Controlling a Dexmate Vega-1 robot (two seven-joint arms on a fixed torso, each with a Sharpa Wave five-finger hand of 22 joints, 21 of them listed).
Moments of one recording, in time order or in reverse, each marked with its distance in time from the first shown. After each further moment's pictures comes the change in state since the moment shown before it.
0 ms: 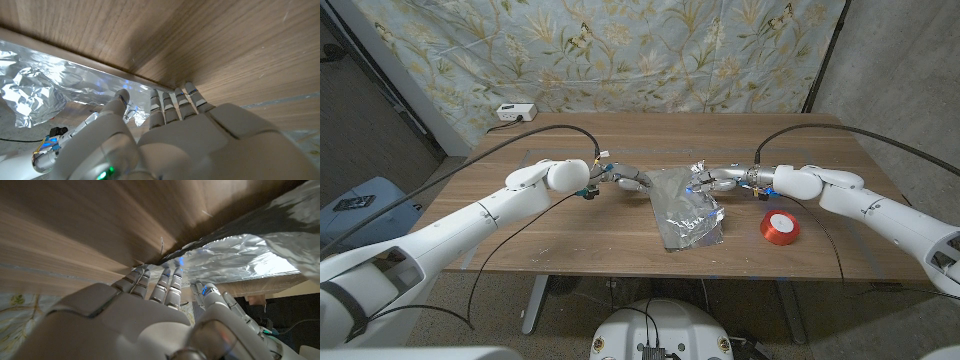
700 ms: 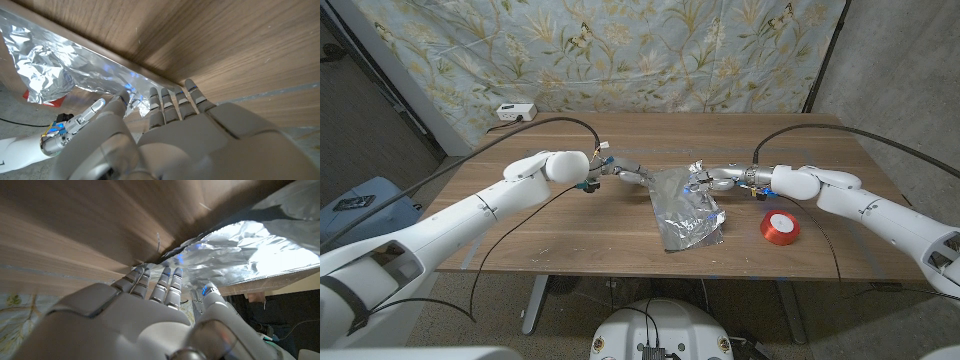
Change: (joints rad) left arm -0.018 0.007 -0.025 -0.039 -0.055 0.005 -0.030; left_hand -0.006 -0.006 0.010 0.003 -0.008 0.014 -0.004 0.000 -0.004 0.039 -0.018 0.000 0.000 0.032 0.000 0.007 -0.005 0.014 -0.004 -0.008 0.000; right arm 0.000 0.009 -0.003 0.001 0.009 0.000 -0.004; right_hand 0.000 0.000 0.000 0.000 0.000 0.000 0.000 0.000 0.000 0.000 0.000 0.000 0.000 0.000 0.000 0.000 0.000 0.004 0.004 0.000 0.000
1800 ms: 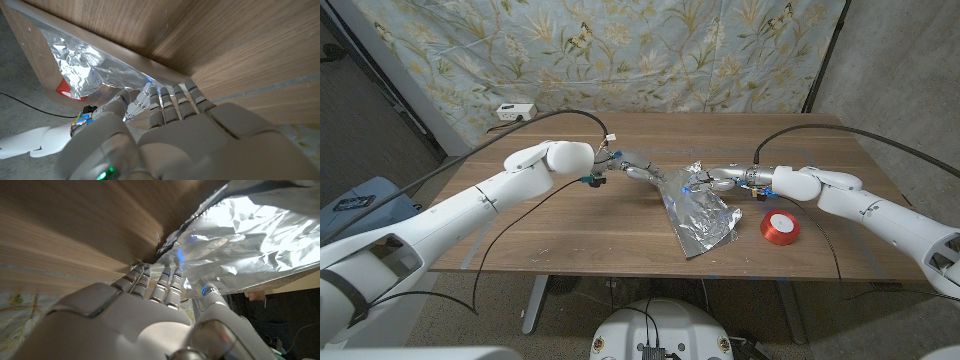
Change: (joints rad) left arm -0.030 0.010 -0.002 -0.066 -0.043 -0.008 -0.088; left_hand 0.000 0.000 0.031 -0.010 -0.004 0.002 -0.009 0.000 0.000 0.016 -0.005 -0.006 0.003 0.017 -0.007 -0.007 0.000 0.000 0.000 -0.023 0.003; right arm -0.009 -0.007 0.006 -0.006 0.004 0.002 -0.012; right_hand 0.000 0.000 0.003 -0.003 0.000 0.000 0.000 0.000 0.000 0.000 0.000 0.000 0.000 0.000 0.000 0.000 0.000 0.000 0.000 0.000 0.000
